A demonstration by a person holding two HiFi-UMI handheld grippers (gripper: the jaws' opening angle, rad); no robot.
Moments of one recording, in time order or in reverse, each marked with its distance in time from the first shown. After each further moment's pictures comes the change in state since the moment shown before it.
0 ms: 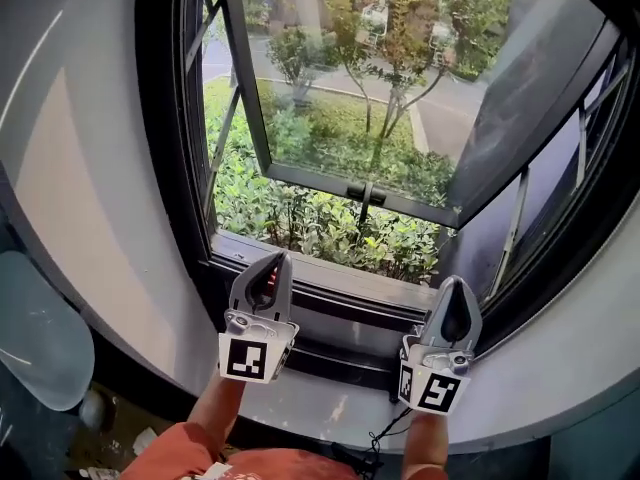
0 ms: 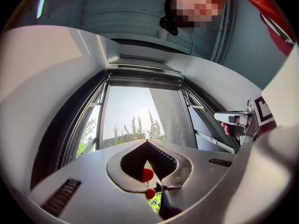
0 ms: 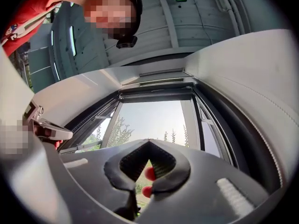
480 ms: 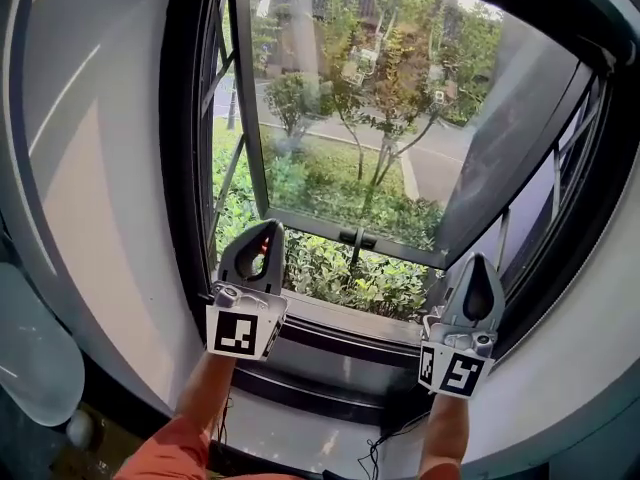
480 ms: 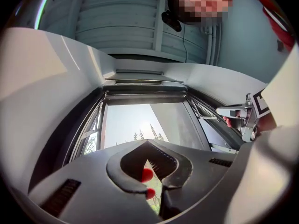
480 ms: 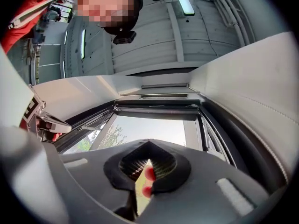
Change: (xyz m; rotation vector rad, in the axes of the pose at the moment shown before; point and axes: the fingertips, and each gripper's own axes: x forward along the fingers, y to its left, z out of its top) left arm 0.065 0.038 0.100 0.123 -0.200 0.016; right arm 0.083 -0.033 0.078 -0.113 -0.181 0.006
